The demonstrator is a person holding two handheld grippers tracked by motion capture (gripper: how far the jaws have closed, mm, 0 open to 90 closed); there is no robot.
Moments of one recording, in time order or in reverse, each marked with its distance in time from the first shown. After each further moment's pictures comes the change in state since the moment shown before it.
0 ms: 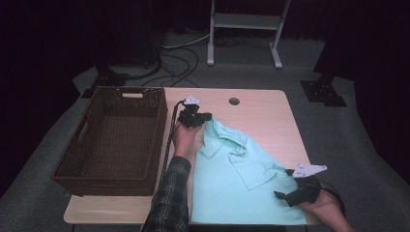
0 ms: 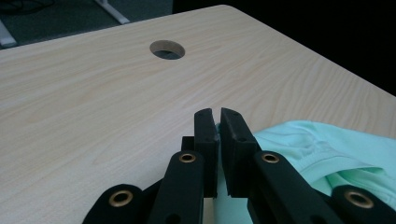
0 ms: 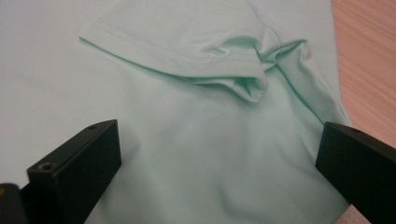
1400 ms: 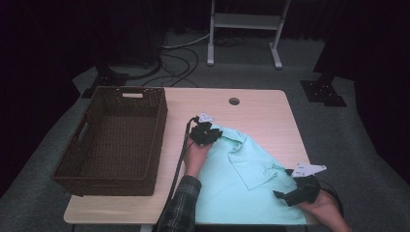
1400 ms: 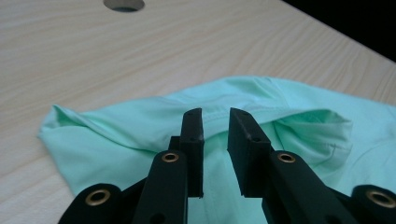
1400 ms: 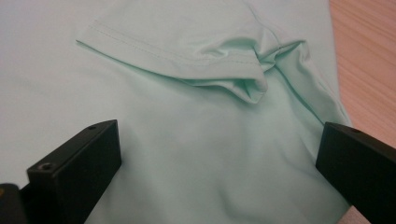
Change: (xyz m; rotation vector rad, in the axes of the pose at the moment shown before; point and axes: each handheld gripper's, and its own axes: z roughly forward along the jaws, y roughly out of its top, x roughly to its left) left arm -0.066 -0.036 0.015 0.080 0.034 0.017; right arm 0.001 0.001 0.001 0.000 -0.012 0.011
